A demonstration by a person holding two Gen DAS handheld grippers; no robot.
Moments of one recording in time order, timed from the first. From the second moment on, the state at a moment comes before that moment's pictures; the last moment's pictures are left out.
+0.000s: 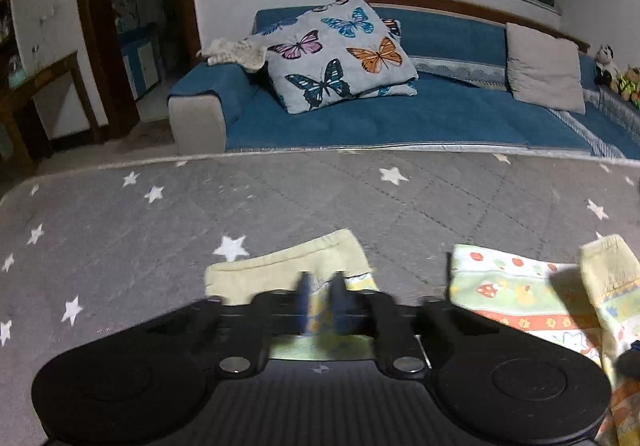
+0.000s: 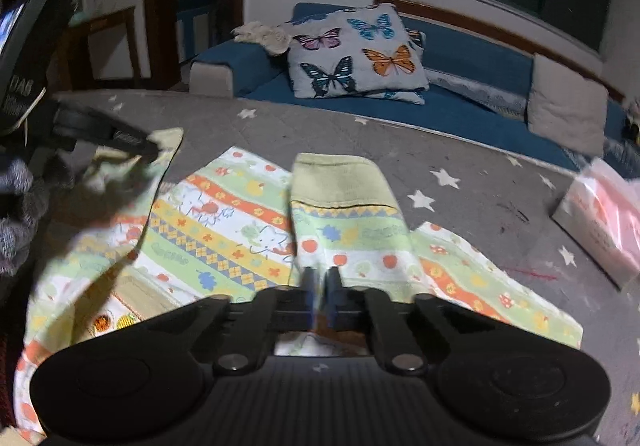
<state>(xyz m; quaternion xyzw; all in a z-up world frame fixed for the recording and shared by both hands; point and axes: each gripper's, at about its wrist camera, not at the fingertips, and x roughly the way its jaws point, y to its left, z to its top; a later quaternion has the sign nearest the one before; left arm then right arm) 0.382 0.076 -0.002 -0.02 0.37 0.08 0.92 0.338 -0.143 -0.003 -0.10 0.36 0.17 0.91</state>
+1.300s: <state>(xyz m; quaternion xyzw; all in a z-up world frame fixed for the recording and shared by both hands) 0.405 0.059 -0.010 0.00 0.36 0.11 0.93 0.155 -0.403 0.018 0.15 0.35 -0.07 0.92</state>
